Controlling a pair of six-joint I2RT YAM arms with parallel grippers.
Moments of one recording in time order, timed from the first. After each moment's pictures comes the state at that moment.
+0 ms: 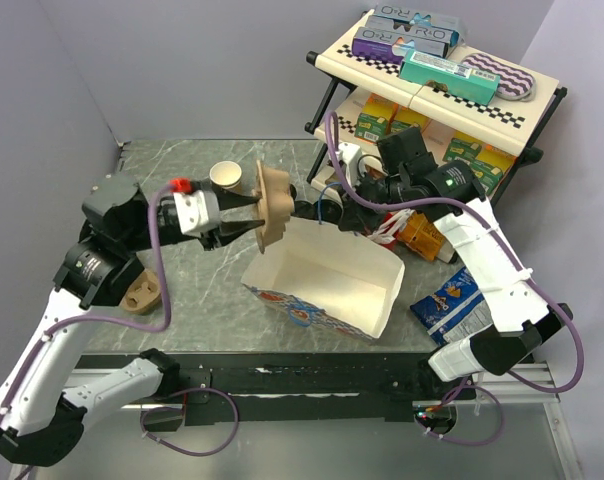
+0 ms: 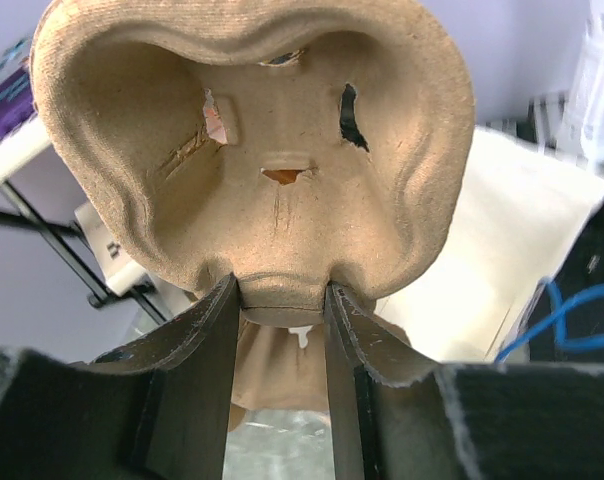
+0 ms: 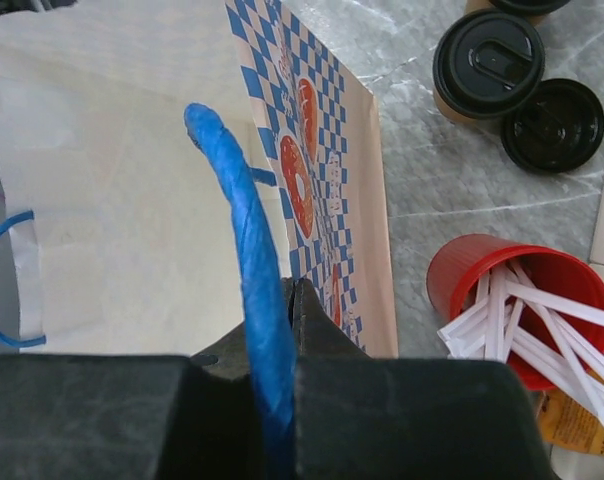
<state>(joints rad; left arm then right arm) -0.52 0.95 1.37 -0.40 0.77 0.36 0.53 1.44 1.81 -1.22 -0.46 -0.30</state>
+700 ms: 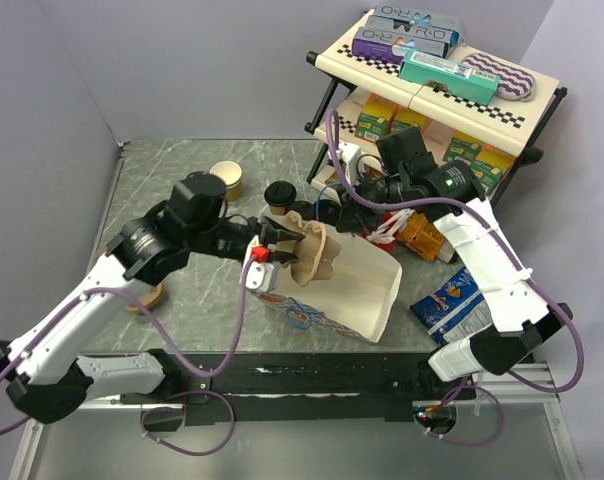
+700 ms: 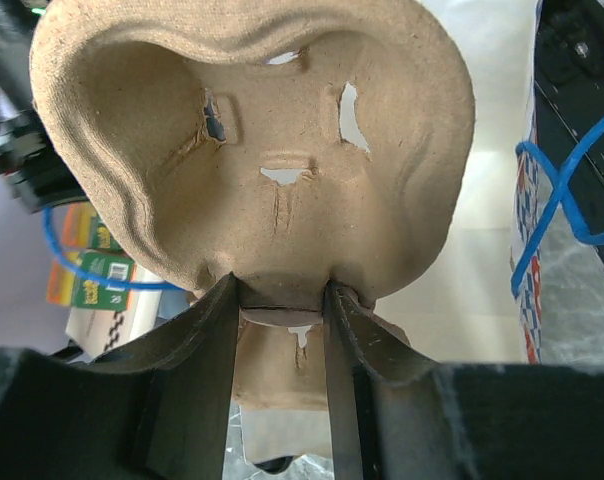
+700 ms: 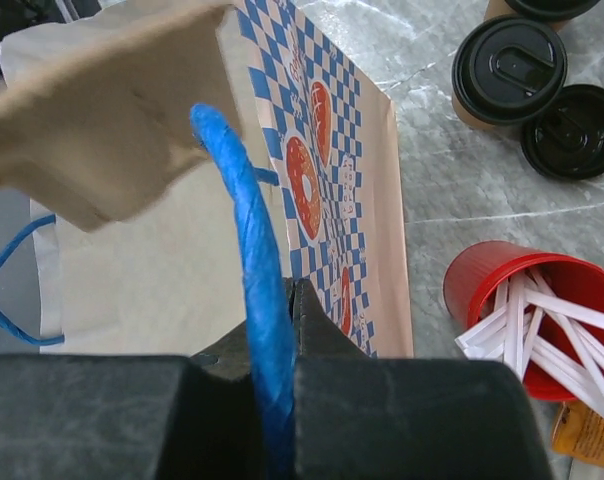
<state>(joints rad) -0.79 1.12 1.43 -0.72 0.72 1.09 0.53 1.44 1.81 -1.22 -0.50 -0.28</state>
